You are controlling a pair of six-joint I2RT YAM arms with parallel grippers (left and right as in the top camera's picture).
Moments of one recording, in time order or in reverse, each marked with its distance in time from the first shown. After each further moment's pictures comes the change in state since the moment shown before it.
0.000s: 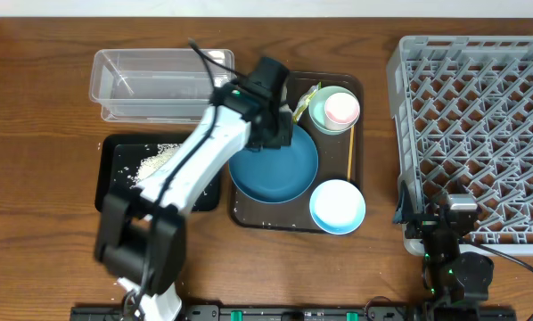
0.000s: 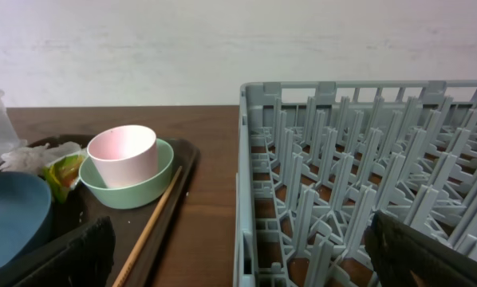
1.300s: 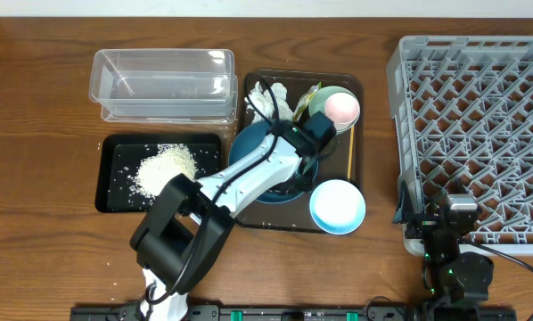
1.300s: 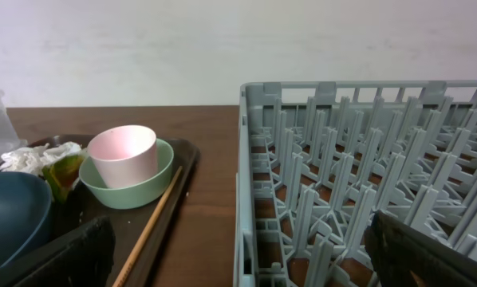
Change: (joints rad) left arm -0.233 0.085 -0.097 -0.099 -0.186 -0.246; right arm 0.000 0.000 0.000 0.000 0.000 0.000
